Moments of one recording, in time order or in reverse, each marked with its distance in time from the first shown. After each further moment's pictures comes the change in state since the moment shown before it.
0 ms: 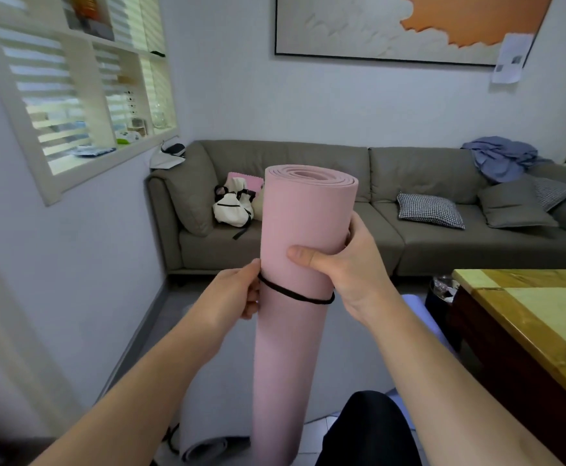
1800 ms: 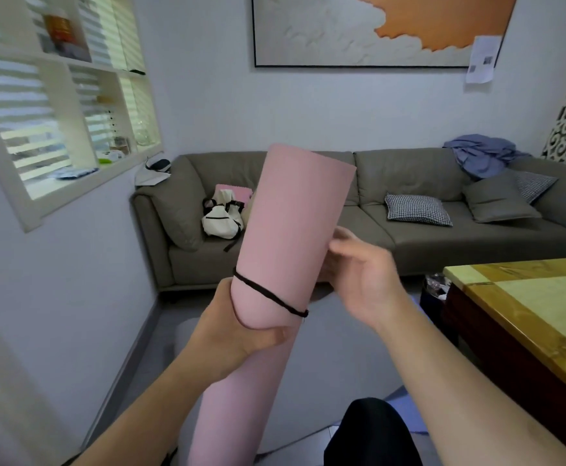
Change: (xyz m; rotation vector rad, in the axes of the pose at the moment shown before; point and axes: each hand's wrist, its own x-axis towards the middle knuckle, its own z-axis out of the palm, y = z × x) left_hand -0.004 -0.029 0.010 0.225 0.005 0.293; right_hand 0.012 0.009 -0.030 0.433 -0.102 0.217
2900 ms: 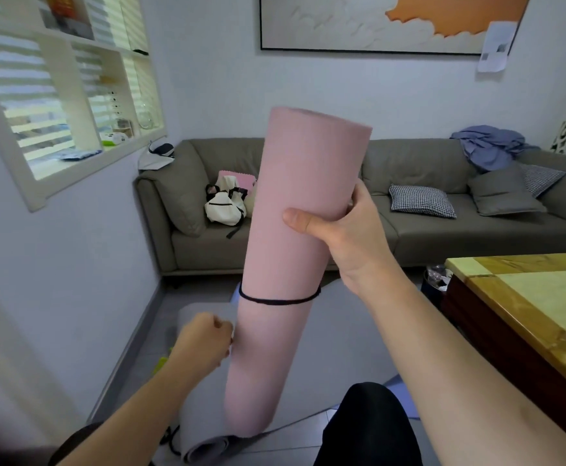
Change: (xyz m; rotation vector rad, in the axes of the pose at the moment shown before) left_hand 0.008 -0.075 -0.014 0.323 0.028 -0.422; right_hand -0.004 -0.020 0.044 -0.368 0.176 -0.313
